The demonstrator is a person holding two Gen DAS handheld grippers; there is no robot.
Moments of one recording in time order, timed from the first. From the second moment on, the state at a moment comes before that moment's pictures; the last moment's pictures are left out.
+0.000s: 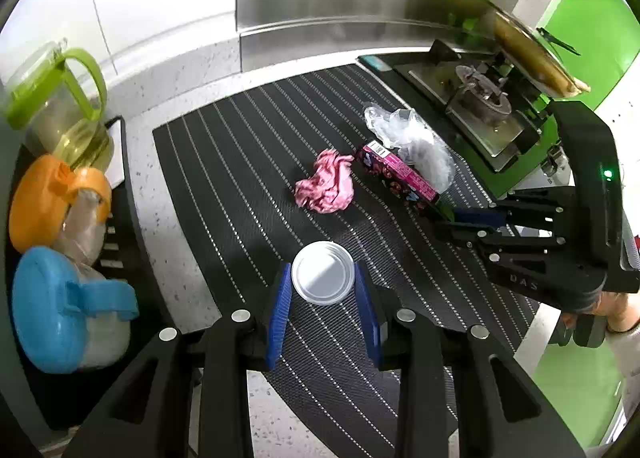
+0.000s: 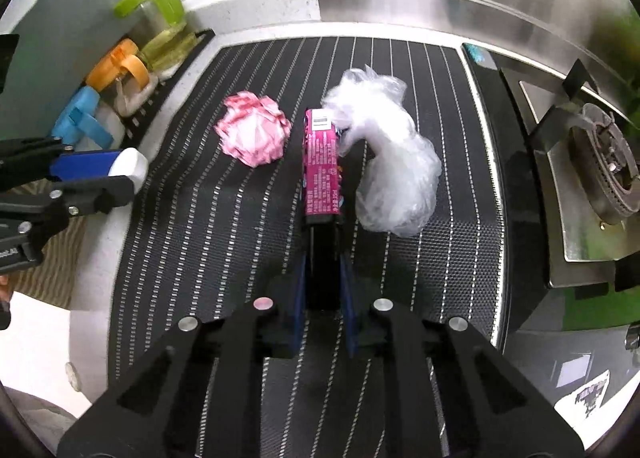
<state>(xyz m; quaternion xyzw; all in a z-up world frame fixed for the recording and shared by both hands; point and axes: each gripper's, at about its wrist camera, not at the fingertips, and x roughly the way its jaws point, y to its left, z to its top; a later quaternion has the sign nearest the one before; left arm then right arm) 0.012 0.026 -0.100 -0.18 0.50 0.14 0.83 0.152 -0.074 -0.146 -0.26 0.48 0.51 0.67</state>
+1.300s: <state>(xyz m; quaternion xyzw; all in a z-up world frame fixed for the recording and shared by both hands) 0.046 -0.378 -0.053 0.10 0.47 -0.37 0.79 -0.037 -0.549 -0.071 0.05 0.50 0.01 0.87</state>
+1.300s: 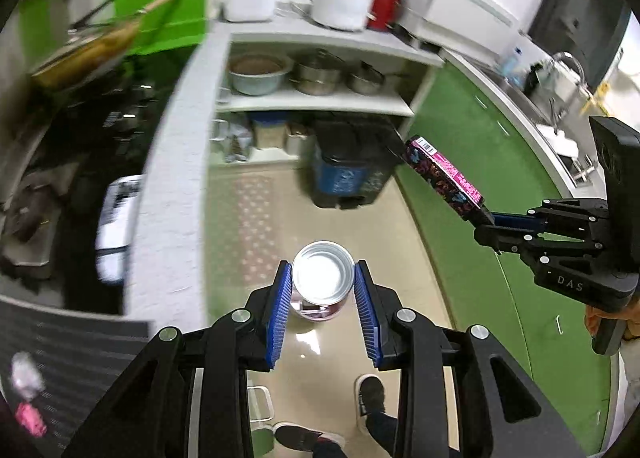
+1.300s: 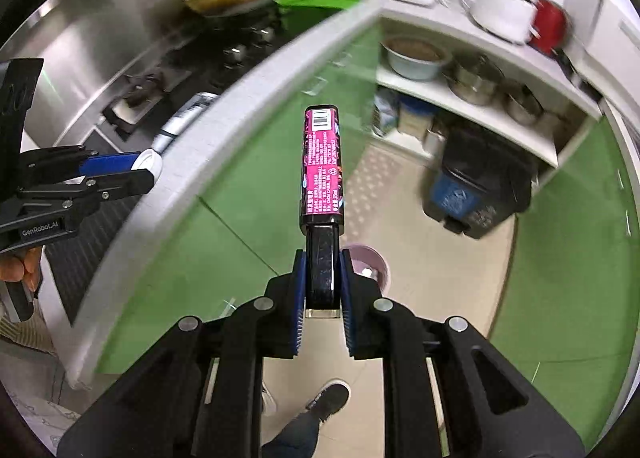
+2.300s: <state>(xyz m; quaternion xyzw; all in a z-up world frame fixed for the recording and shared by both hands) 0.107 -0.531 -0.197 0.10 0.53 -0.37 0.76 0.013 -0.700 -0.192 0.09 0.54 0.03 0.84</state>
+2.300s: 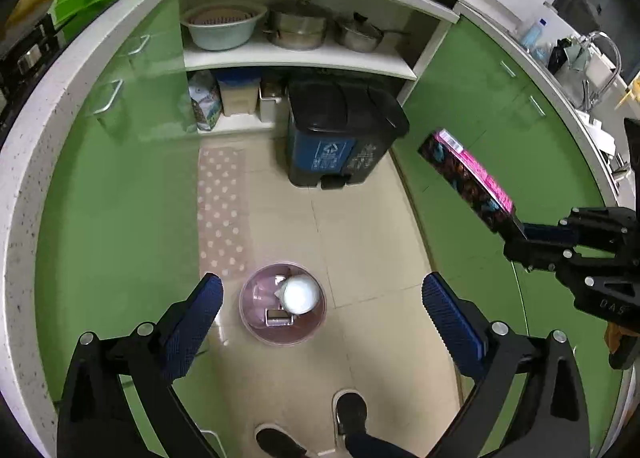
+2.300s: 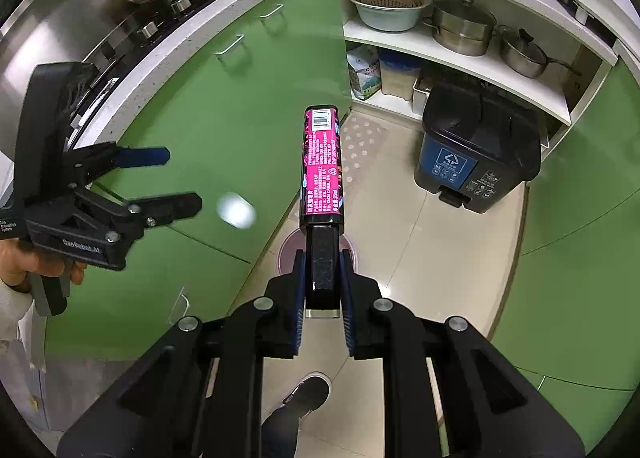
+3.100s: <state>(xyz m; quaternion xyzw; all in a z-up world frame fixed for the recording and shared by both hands) 0.123 -0.477 -0.181 0.07 0.53 -0.32 0.78 0.049 -0.651 -0.222 0.08 0.56 0.08 0.82</state>
